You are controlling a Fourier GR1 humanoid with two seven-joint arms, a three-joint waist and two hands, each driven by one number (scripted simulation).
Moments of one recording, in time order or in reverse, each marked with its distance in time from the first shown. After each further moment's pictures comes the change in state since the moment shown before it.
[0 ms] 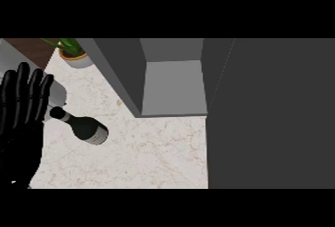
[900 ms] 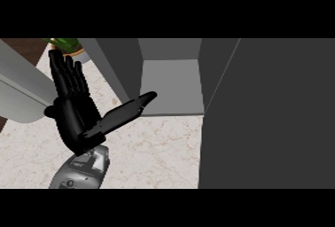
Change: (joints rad) left arm -0.269 -0.087 -0.250 0.320 -0.238 0.861 0.176; right arm 0.209 -0.016 0.165 -0.278 -0.154 0.120 0.220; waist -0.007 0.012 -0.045
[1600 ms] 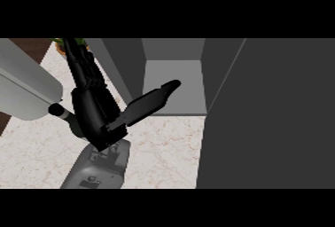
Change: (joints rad) left arm -0.161 0.000 -0.111 0.041 -0.206 0.175 0.255; right arm -0.122 0.021 0.040 -0.090 0.037 -0.077 0.235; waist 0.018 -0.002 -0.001
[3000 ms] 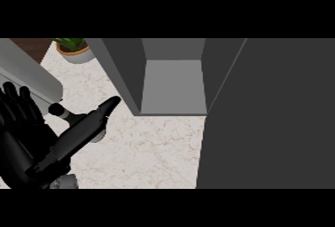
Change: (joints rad) left arm 0.279 0.027 0.108 -0.332 -0.255 -0.087 0.265; right arm -0.105 0.001 -0.069 -0.023 0.021 -0.014 0.123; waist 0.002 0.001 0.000
